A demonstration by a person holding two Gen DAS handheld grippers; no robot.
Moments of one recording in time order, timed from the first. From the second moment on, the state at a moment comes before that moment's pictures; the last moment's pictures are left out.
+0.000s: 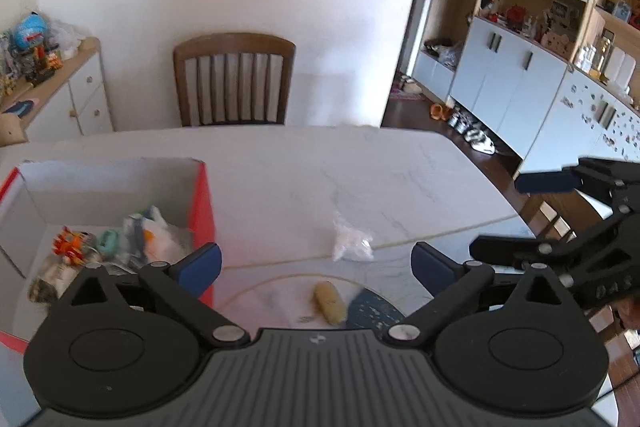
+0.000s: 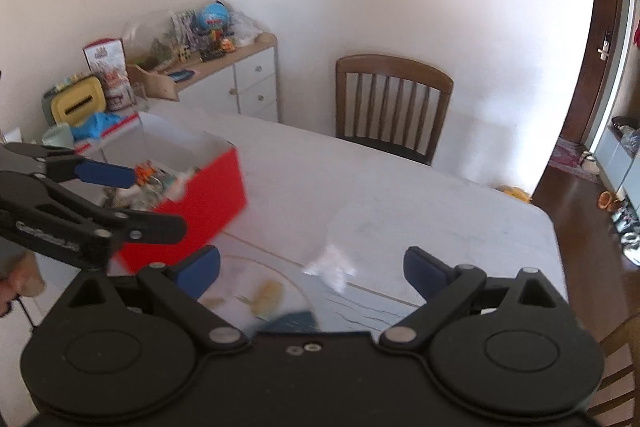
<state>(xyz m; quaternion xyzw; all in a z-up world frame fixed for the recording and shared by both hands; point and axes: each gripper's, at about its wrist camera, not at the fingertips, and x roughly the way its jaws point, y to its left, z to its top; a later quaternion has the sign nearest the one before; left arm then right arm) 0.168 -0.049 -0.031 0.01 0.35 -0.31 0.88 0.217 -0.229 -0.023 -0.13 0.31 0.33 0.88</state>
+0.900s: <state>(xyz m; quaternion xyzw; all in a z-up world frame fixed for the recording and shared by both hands) 0.175 -0.120 -0.150 0.05 0.39 -0.23 0.89 0.318 -0.210 -0.141 -0.15 0.38 0.36 0.84</state>
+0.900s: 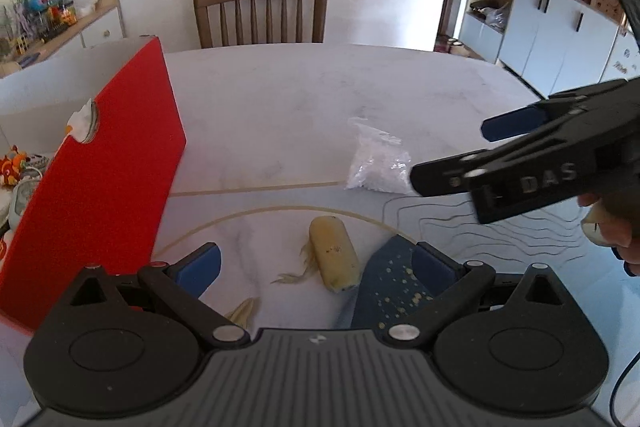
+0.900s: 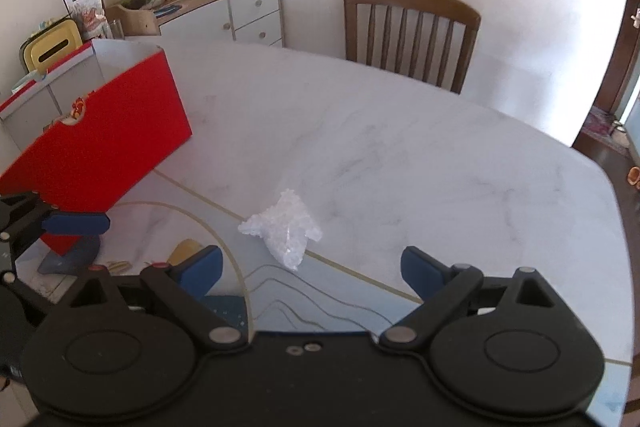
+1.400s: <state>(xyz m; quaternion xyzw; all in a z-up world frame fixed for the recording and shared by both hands) 0.183 -0.137 -0.166 0.04 0.40 -0.22 0.89 0.340 -0.187 -0.168 -0.16 0.39 0.39 0.82</state>
